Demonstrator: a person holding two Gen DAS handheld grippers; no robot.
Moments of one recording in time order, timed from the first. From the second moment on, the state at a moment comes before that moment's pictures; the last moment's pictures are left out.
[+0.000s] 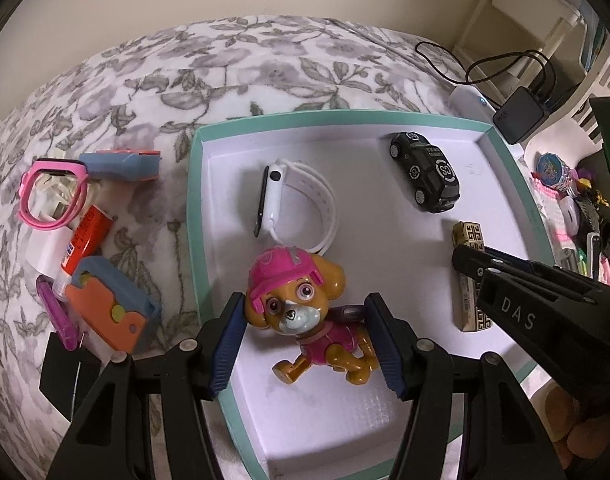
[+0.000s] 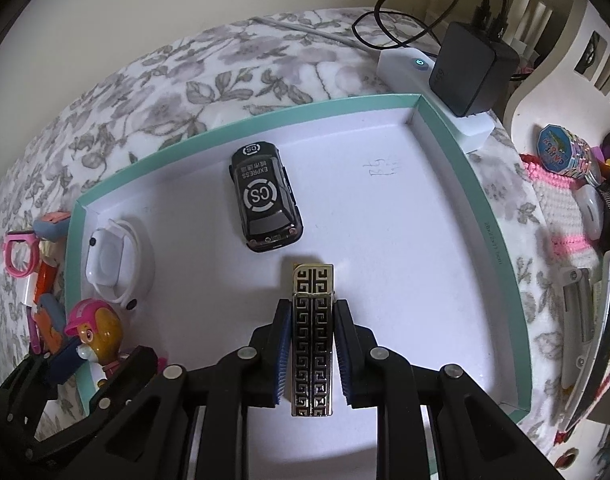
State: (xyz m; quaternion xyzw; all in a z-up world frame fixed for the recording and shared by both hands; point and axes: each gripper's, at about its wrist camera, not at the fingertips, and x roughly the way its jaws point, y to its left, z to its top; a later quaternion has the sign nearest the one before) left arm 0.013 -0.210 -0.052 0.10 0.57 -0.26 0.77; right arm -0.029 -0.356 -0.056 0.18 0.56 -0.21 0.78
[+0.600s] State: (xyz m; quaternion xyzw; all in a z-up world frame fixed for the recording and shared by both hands) left arm 0.022 -0.186 -0.007 0.06 0.54 -0.26 0.80; right arm -0.046 -0.352 0.013 0.17 0.49 -0.23 0.82
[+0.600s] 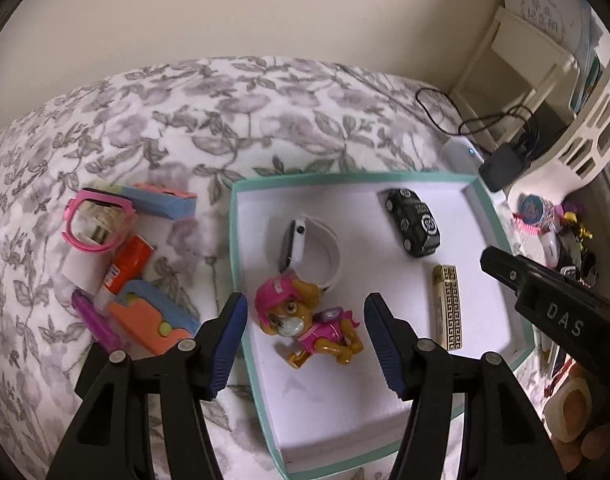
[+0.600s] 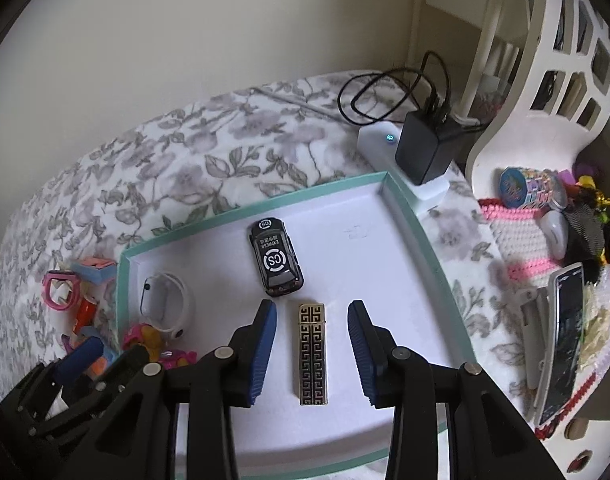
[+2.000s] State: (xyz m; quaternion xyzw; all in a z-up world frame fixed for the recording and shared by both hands) left arm 0.093 -0.037 -0.003 -0.02 0.51 -0.09 0.86; right arm -0.032 -0.313 -0.009 0.17 0.47 -0.20 0.84
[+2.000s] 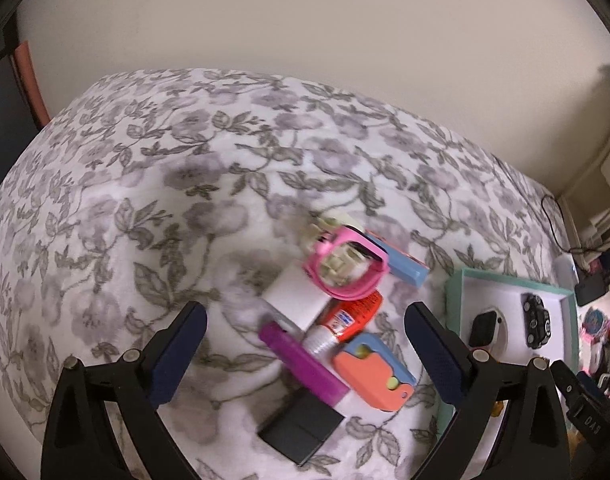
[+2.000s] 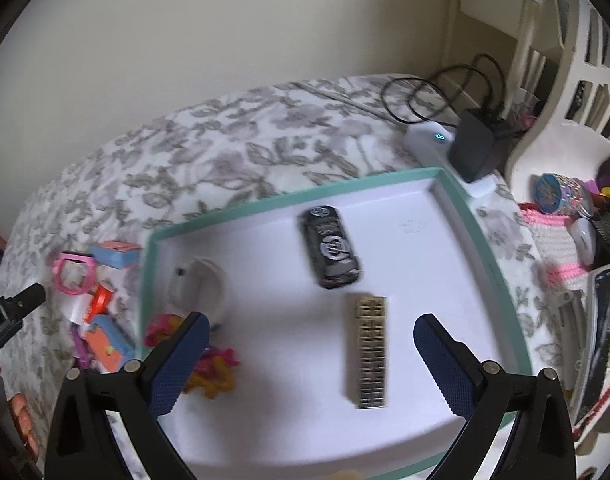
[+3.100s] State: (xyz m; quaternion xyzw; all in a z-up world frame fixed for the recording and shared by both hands) left arm 0.098 0.043 -0.041 -0.07 0.62 -0.02 0.78; right arm 0.046 -0.135 -0.047 0.02 0.53 -0.01 0.85
